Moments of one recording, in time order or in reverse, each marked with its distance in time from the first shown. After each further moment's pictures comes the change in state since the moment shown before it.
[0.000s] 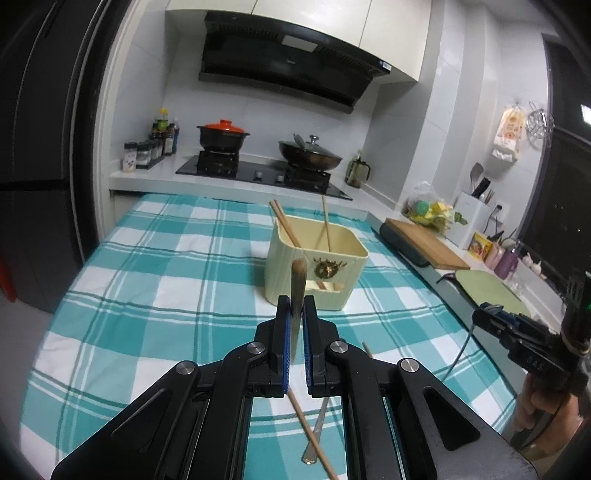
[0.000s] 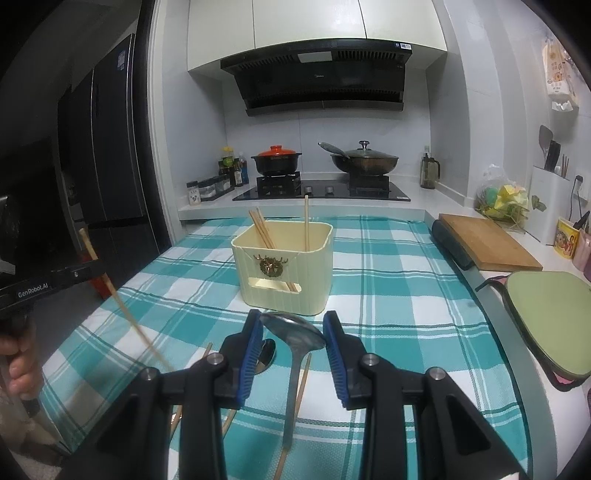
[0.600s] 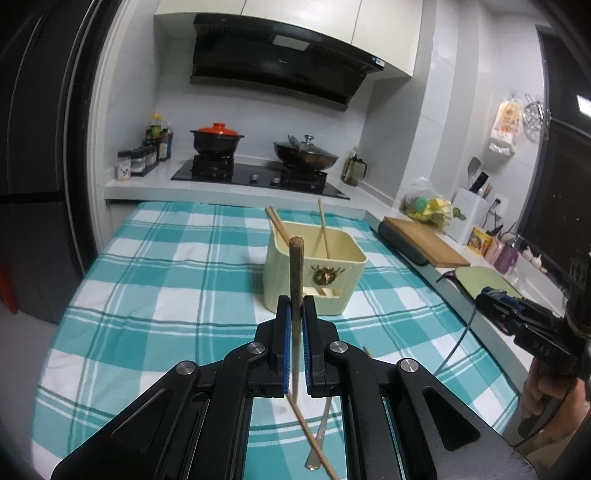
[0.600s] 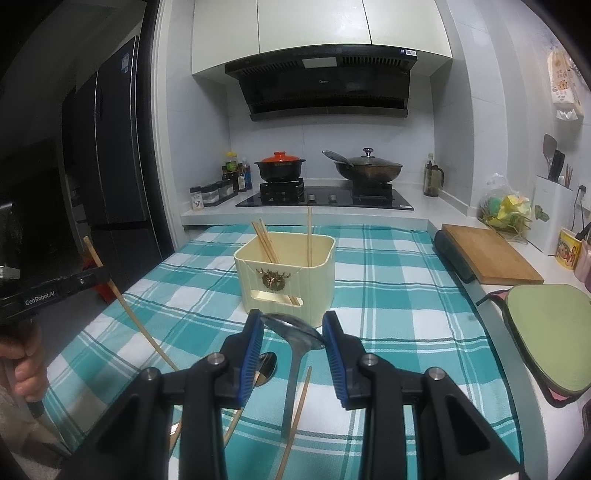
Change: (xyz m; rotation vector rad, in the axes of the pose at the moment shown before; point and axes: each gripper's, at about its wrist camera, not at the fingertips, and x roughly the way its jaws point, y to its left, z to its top) left arm 0.002 -0.009 0.021 0.045 0.008 -0.007; right arm 0.000 0.000 0.018 -0.018 -0.014 0.012
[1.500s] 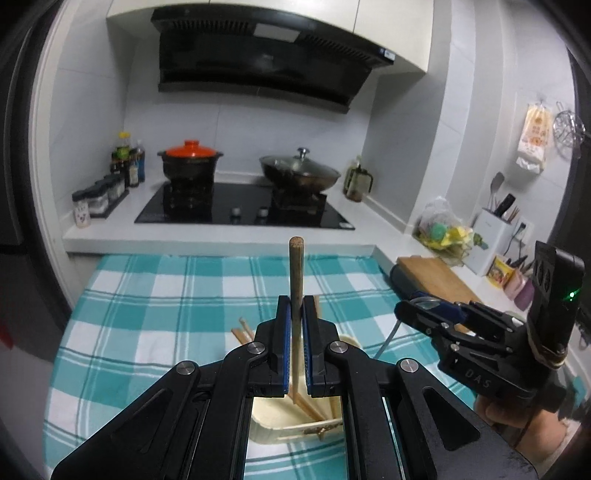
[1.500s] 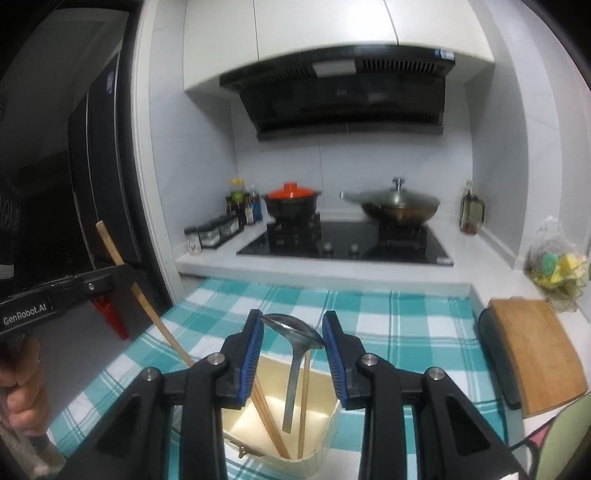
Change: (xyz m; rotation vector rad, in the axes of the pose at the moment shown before) left arm 0.182 -0.023 0.162 0.022 0.061 0.015; right arm 0.177 -0.035 0.167 -0.006 -0.009 0.107
